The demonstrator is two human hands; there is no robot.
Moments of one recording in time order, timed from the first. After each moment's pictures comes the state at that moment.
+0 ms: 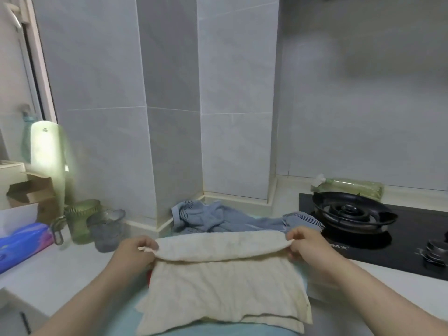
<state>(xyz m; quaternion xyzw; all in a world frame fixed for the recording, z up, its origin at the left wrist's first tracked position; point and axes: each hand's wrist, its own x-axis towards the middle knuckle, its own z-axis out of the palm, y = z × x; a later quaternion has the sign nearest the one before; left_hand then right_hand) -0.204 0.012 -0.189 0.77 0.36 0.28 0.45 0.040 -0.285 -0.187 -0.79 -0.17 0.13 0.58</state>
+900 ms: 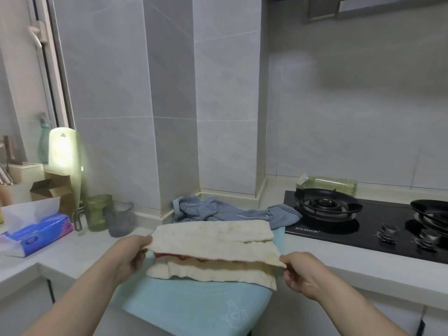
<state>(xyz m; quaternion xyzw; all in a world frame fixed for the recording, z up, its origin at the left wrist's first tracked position) -0.259 -0.043 -0.167 0.59 0.43 0.23 0.65 -0.041 -0.344 -0.212 -0.69 0.03 0.27 0.67</state>
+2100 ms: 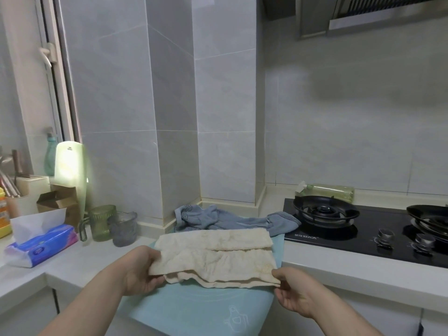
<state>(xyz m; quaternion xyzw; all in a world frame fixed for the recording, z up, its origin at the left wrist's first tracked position) -0.257 -0.042 -0.169 0.55 0.41 0.02 0.73 -0.058 -0.339 -0.228 -0.64 0.04 0.35 0.68</state>
